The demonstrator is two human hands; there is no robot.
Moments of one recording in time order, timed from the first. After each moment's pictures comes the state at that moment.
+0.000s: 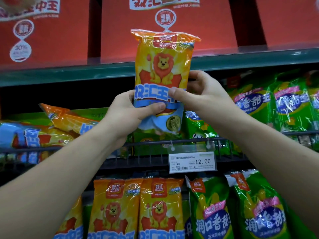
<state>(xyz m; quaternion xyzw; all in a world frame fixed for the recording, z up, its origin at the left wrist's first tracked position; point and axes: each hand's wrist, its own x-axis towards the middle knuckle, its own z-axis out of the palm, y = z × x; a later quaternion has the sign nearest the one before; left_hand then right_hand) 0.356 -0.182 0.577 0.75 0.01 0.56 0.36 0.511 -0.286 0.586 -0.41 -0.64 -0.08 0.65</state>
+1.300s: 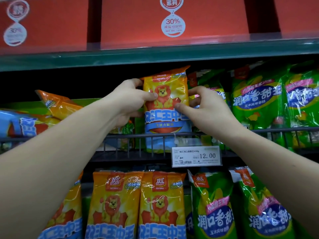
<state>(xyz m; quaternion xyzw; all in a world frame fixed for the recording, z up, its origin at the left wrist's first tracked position) 0.368 -0.163 0.603 0.75 0.16 0.51 0.38 0.527 -0.257 0.564 -0.57 -0.56 -0.23 0.55</state>
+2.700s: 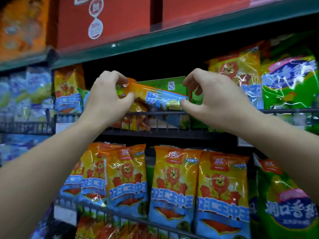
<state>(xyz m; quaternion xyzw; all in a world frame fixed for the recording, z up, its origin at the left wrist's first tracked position) 0.211 -0.116 0.545 0.69 0.35 0.61 -0.19 0.436 -0.215 0.543 -0.47 -0.69 -0.38 0.41</state>
